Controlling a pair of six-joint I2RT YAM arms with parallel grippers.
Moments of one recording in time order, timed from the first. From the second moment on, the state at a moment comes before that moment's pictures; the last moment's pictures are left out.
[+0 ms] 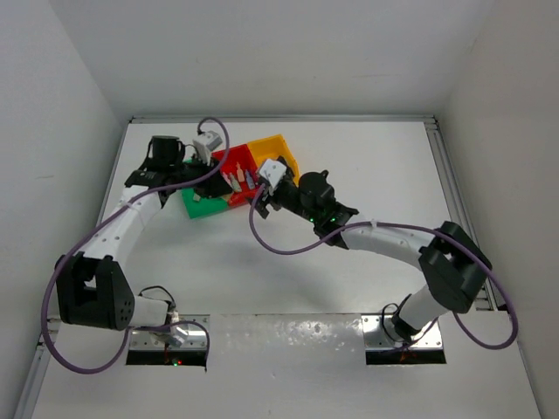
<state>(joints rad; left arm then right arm) -0.12 1.34 1.08 -0.49 0.76 0.16 0.84 1.58 0.91 0.58 -0.10 -0.31</state>
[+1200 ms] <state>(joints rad) -0.02 1.56 0.90 0.06 0.04 -0.18 0.71 1.33 0.75 0.38 0.16 -0.19</state>
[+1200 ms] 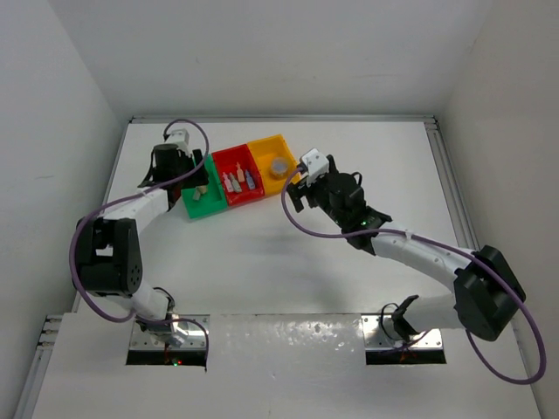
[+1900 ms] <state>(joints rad) 0.39 1.48 1.12 -0.40 -0.28 -0.19 0.10 1.33 0.89 -0.23 0.26 0.28</state>
